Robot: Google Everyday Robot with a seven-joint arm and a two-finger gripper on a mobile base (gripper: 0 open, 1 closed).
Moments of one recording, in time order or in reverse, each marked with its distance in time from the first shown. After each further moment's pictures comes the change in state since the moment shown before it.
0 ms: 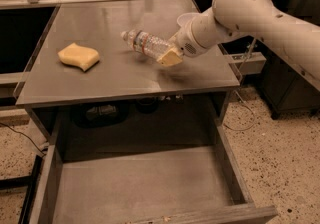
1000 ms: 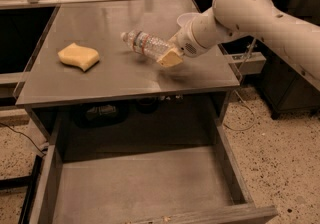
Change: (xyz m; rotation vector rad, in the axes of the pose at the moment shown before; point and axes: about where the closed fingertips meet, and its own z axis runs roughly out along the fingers) arm 0.000 0.000 0.000 0.000 0.000 0.000
